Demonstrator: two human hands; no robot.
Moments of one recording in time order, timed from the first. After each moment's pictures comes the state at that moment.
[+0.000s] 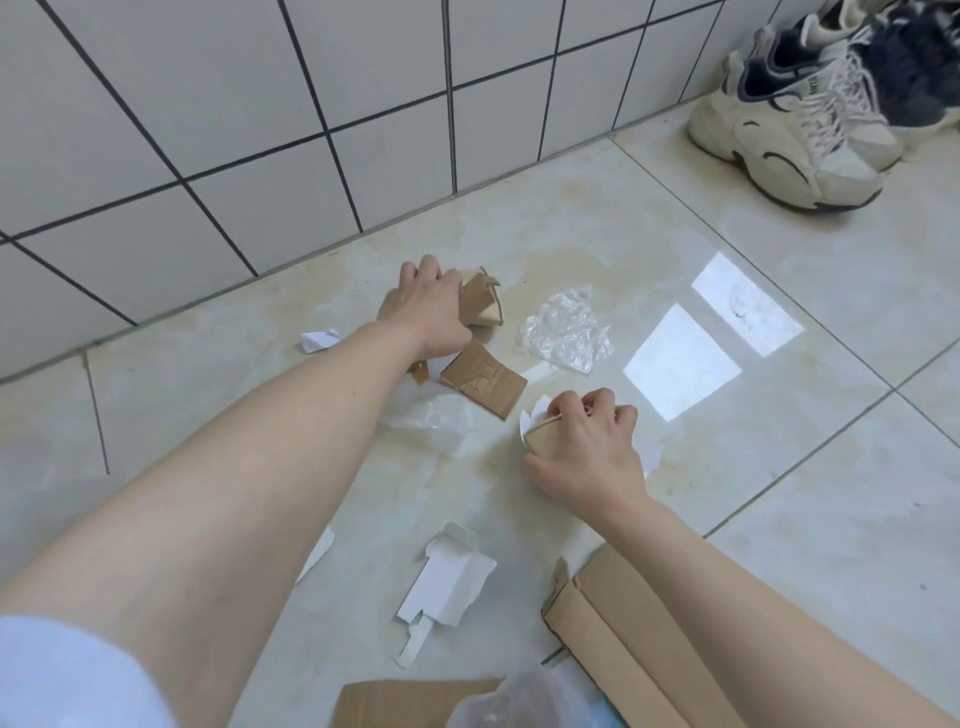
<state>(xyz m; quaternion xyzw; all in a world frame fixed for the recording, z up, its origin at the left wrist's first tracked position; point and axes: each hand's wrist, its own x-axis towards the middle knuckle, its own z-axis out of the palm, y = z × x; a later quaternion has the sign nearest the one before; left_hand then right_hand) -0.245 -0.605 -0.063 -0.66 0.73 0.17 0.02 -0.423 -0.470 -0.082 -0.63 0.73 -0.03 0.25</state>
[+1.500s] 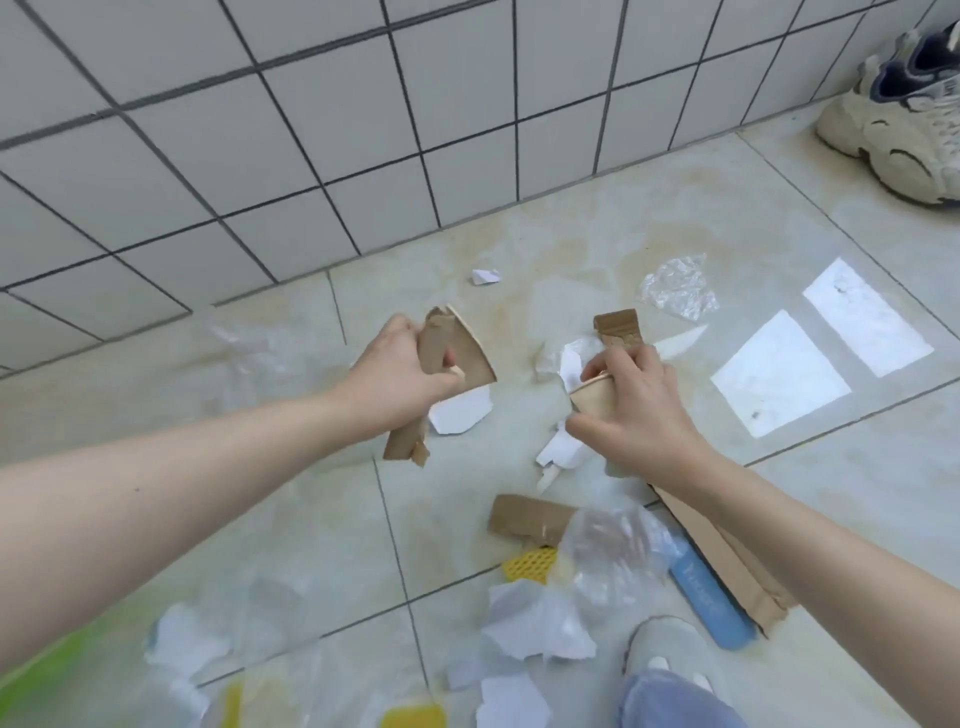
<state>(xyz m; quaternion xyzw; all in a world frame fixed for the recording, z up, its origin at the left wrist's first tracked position) -0.114 -0.331 0.076 -0.75 0.55 0.32 -0.18 -0.353 -0.350 0.036 -0.72 0.58 -0.14 0.35</state>
